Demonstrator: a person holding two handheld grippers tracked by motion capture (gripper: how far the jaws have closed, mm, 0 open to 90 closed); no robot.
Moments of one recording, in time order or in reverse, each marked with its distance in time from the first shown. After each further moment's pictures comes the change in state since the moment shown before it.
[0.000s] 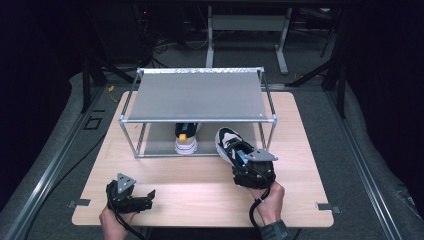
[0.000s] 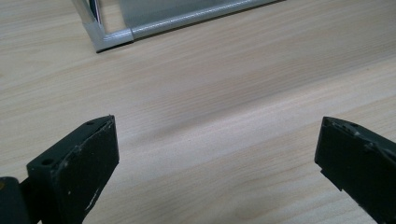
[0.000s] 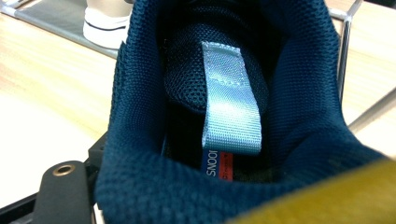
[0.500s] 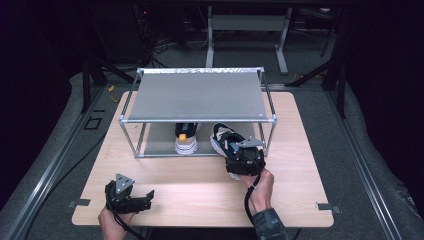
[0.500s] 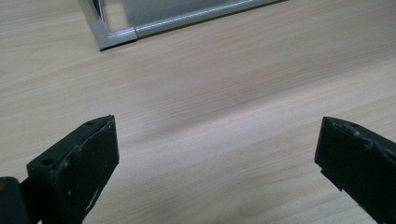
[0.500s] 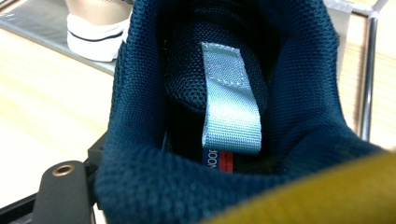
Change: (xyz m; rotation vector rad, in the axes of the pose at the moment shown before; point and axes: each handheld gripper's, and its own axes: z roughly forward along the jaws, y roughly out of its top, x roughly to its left) left arm 0.003 -0.002 -0.001 -0.003 0.002 -0.009; right arm -0.001 0.023 0.042 0.059 0.008 0.028
